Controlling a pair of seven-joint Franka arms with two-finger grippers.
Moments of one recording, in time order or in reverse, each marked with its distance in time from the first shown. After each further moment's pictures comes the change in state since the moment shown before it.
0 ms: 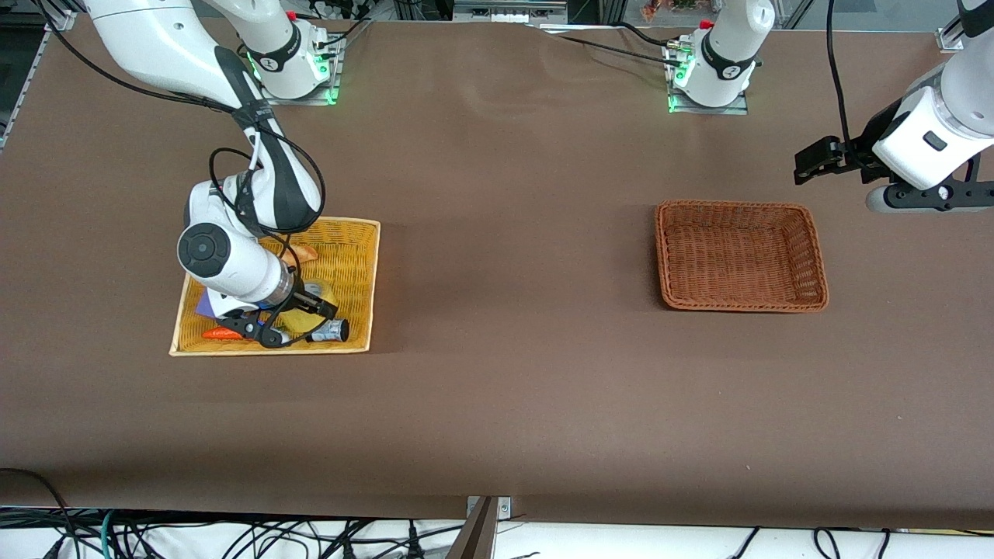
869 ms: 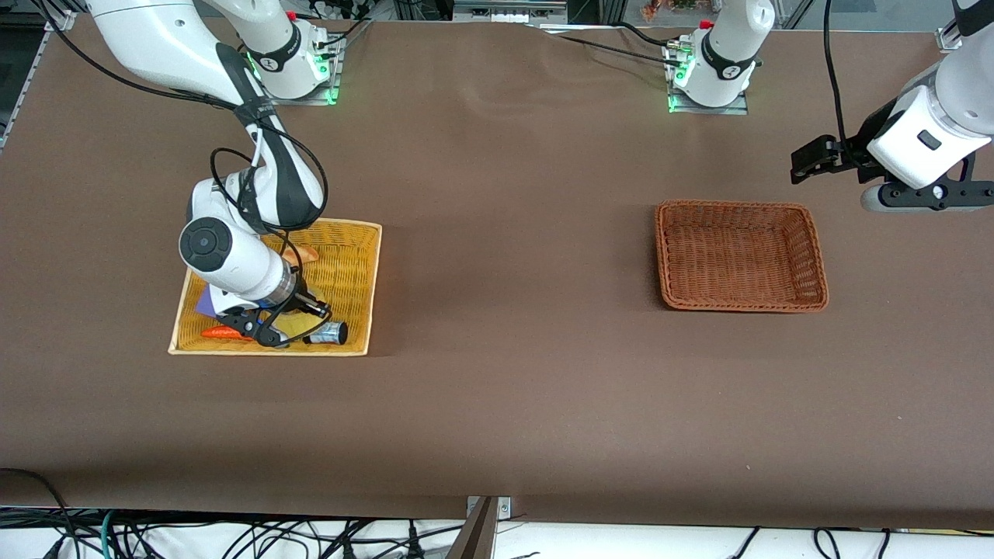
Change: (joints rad) left arm -0.003 0.000 -0.005 0.000 0.000 0.000 0.000; right arm 0.001 -0.011 0.009 0.000 0.000 0.030 0.034
